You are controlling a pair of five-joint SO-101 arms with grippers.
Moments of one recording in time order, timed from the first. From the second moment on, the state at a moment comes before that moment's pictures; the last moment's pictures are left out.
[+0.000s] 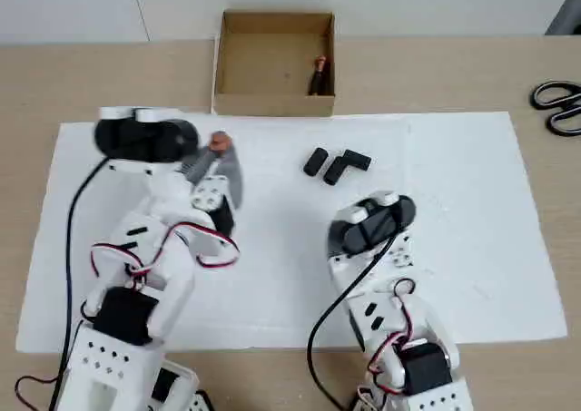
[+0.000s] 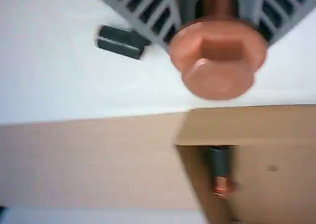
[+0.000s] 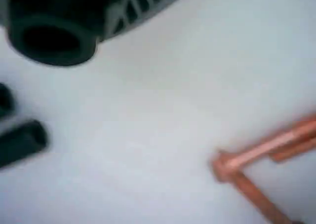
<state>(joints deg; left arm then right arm) 17.1 -62.4 51.7 41.3 20.3 -22.6 -101.8 88.5 45.5 1.1</state>
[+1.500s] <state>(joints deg) 24.7 -62.6 62.0 26.7 27.2 -33.5 -102.9 91.6 38.7 0.1</state>
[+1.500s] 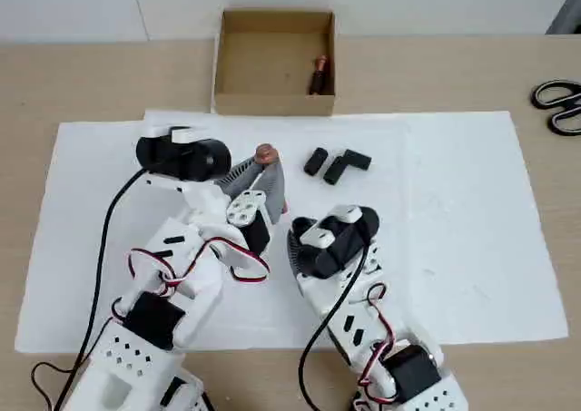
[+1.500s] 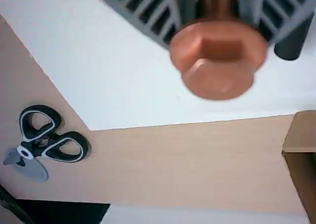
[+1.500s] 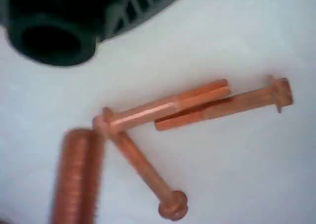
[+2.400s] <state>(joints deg) 28.0 -62.6 62.0 26.7 27.9 -33.8 -102.9 91.6 36.9 0.1</state>
